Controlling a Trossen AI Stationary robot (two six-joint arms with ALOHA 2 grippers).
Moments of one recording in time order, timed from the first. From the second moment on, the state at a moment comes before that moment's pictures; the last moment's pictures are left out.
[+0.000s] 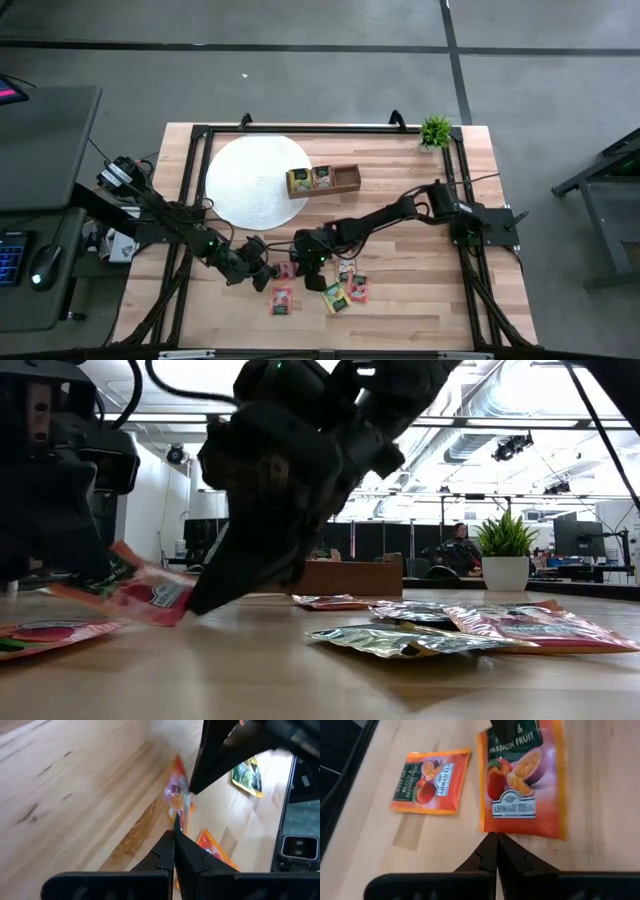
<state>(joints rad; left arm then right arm) -0.65 1.45 0.46 0.23 -0.36 -1.36 0.18 2.26 1.50 -0.04 -0.33 0.25</state>
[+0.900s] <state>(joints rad) -0.29 1.33 0.83 -0.25 -0.09 -0.53 0.08 1.85 1.51 -0.35 -0.35 0.15</state>
